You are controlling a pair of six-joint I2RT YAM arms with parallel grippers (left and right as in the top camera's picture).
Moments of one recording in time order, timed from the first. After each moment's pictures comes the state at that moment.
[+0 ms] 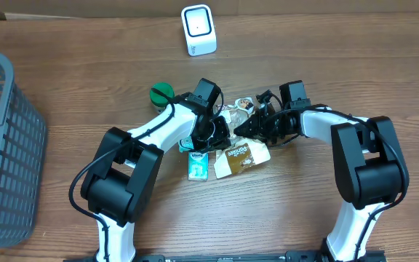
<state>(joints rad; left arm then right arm) -0.50 2.05 1.30 -0.62 0.44 -0.82 0.18 2.04 1.06 -0.26 -0.89 0.39</state>
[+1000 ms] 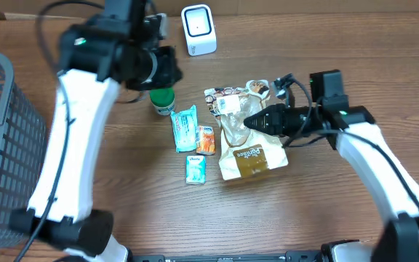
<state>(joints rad) -0.23 1.77 2.11 -1.45 0.26 -0.30 0.15 1.49 1.04 -0.56 -1.00 0.27</state>
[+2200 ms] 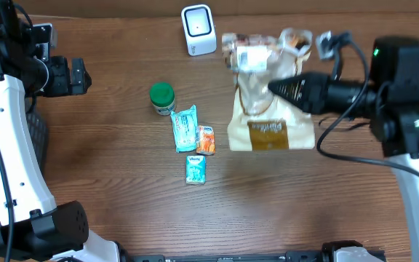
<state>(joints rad) 0.25 1.76 2.11 -1.53 0.08 0.11 0.09 1.31 1.53 -0.89 -0.94 0.37</state>
